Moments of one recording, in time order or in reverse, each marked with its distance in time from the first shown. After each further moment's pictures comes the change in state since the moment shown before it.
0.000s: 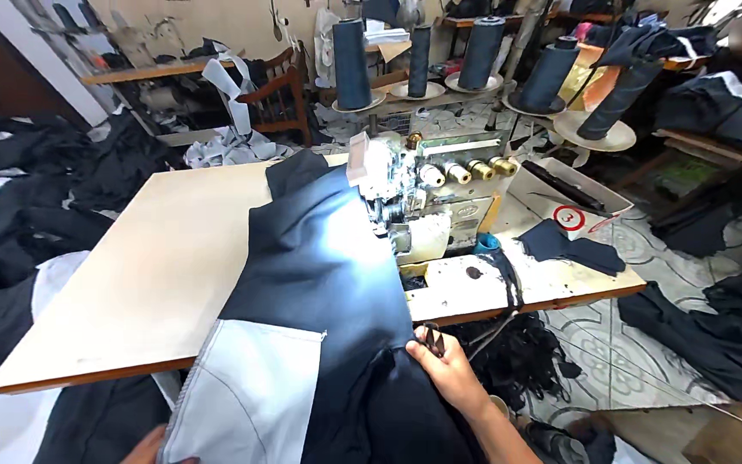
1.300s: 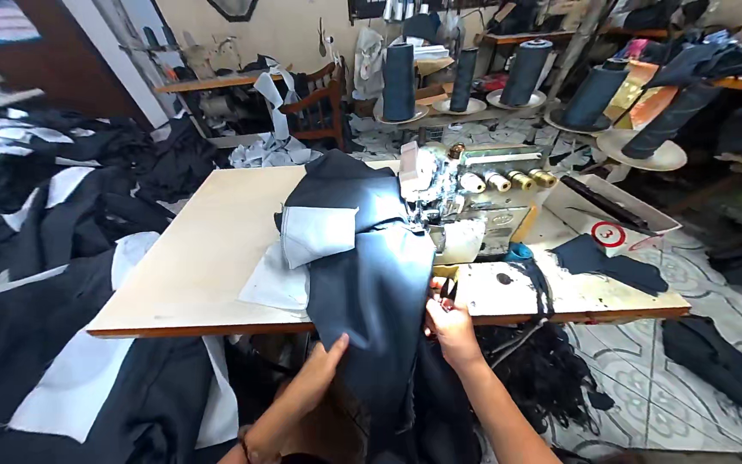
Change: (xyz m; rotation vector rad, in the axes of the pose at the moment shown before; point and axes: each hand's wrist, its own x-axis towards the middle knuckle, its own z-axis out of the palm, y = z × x) left_hand 0.100 0.050 0.127 -0.710 0.056 -0.339; right_hand 0.044 -0.012 0.043 0.175 0.237 0.063
